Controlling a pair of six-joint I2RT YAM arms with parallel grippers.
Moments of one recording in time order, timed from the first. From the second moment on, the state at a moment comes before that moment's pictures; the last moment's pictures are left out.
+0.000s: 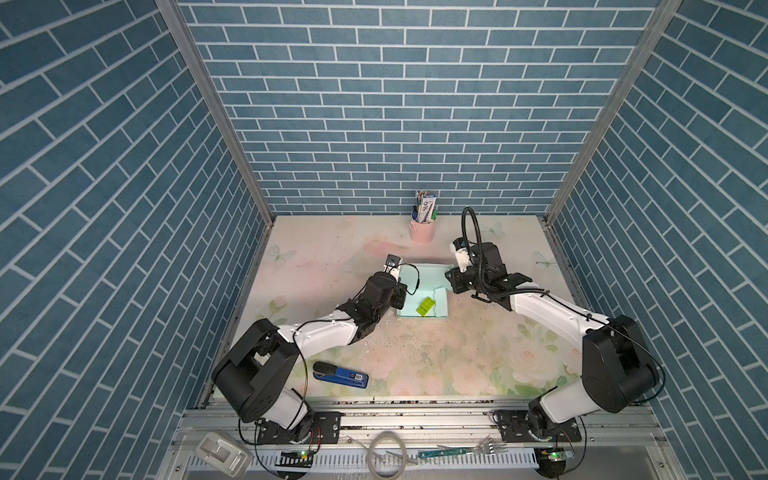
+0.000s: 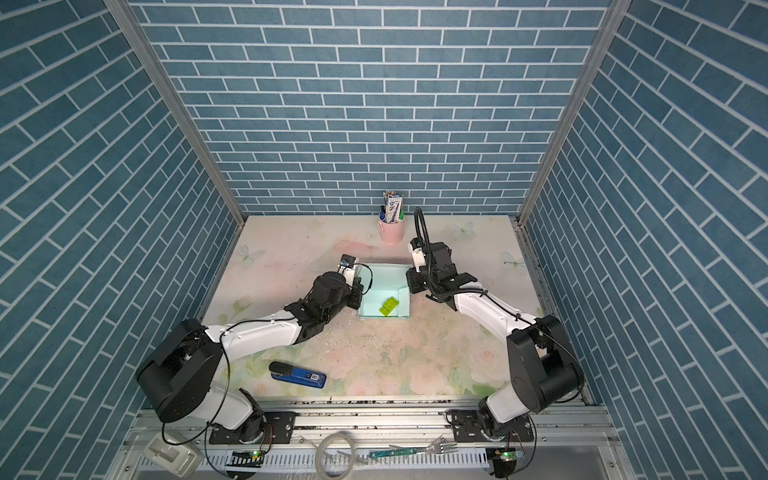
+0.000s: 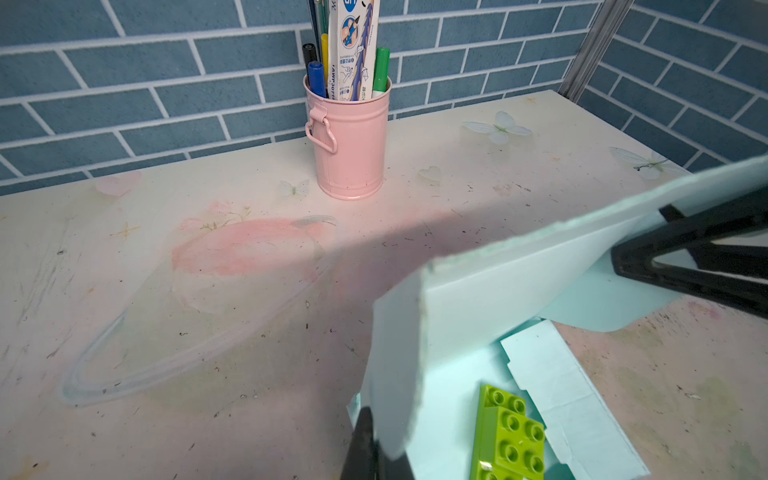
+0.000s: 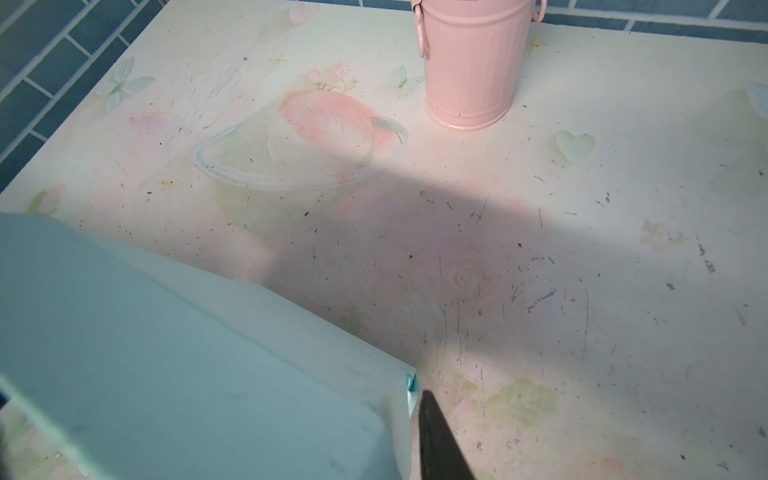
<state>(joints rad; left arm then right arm) -0.72 1.52 0.76 0.29 -0.24 -0.19 0.51 1.52 0.99 -0.19 -0.14 0.12</state>
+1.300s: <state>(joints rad) -0.72 1.57 1.13 -0.23 -0.18 -0.17 0.55 1.49 1.01 -0.22 -0.05 0.07</state>
